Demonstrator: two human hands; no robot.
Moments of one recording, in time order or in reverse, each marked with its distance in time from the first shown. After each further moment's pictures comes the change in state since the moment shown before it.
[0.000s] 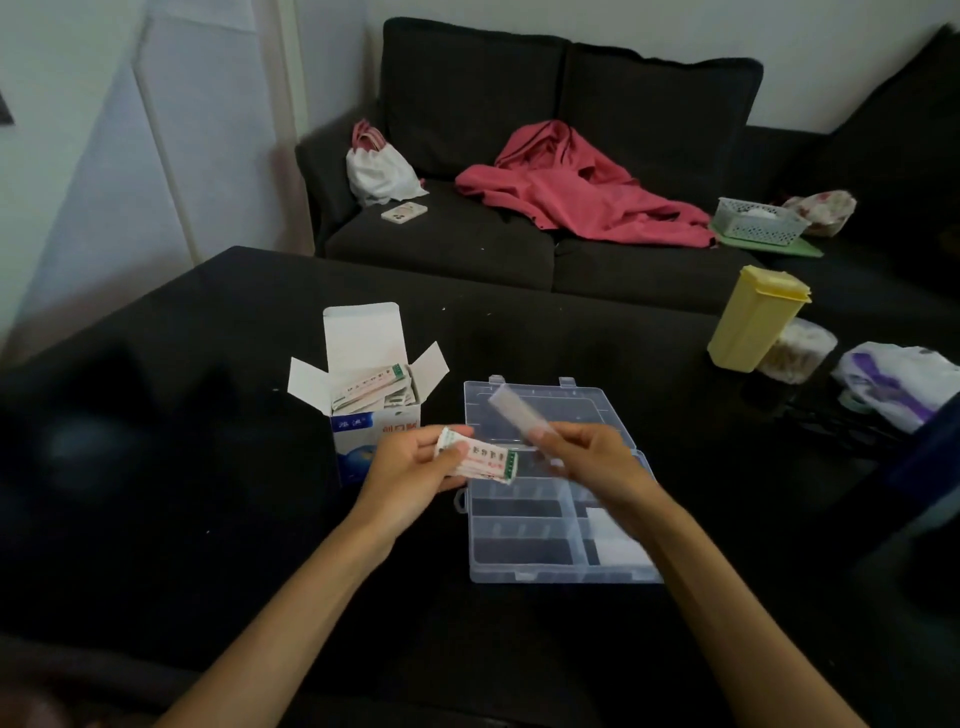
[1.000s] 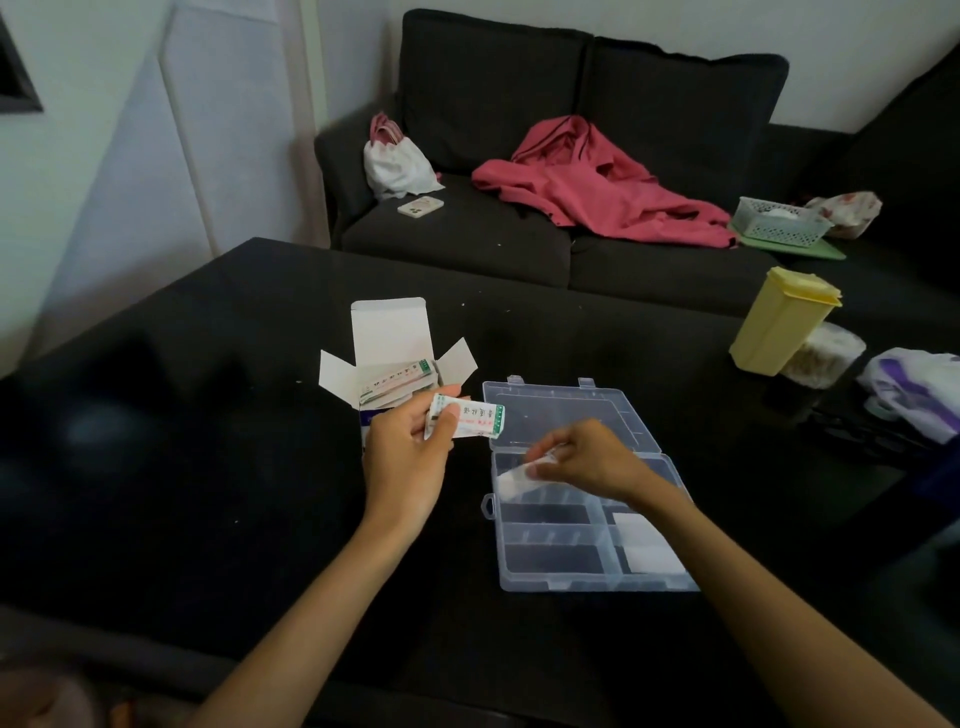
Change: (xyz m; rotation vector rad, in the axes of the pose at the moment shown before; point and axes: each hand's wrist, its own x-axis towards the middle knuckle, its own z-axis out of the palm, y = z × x) left_hand 0.005 -0.006 -0.011 0.079 0.331 0.269; right_hand 0.040 0.011 0.011 -0.594 -0.189 -0.180
